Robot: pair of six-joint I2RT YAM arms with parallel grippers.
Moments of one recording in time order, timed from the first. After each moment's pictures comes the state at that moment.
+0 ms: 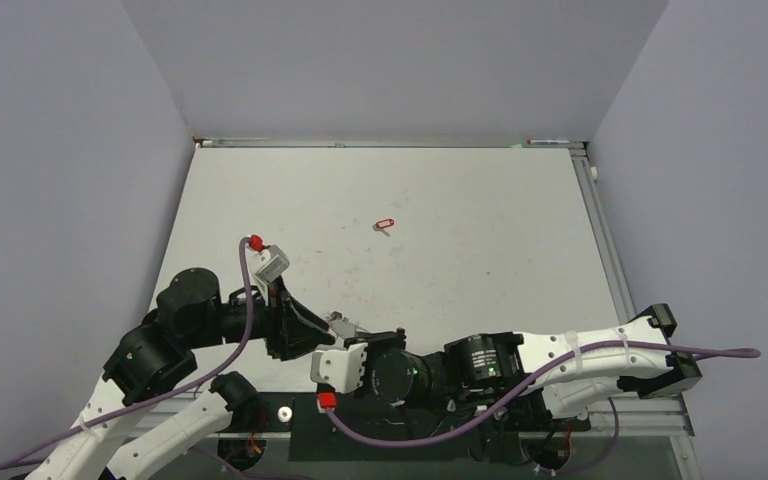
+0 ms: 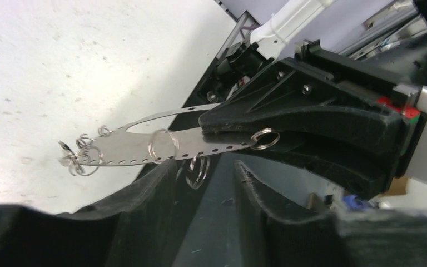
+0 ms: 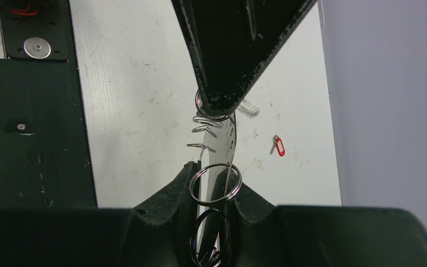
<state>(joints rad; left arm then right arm) -0.73 0.55 0.96 -0.72 0.55 -0.50 1.70 1.31 1.36 -0.66 0.59 -0.35</state>
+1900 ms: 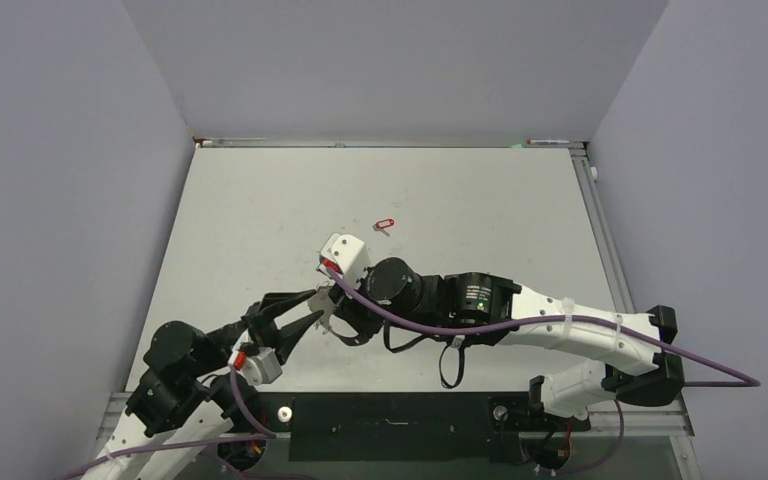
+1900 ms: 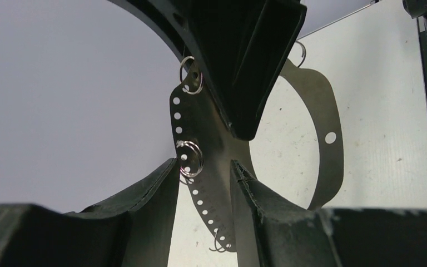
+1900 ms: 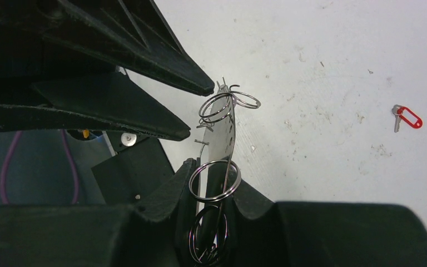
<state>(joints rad) -0.69 0.18 0.56 -0.23 0.53 0.61 1.38 1.38 1.52 -0.66 0.21 0.17</state>
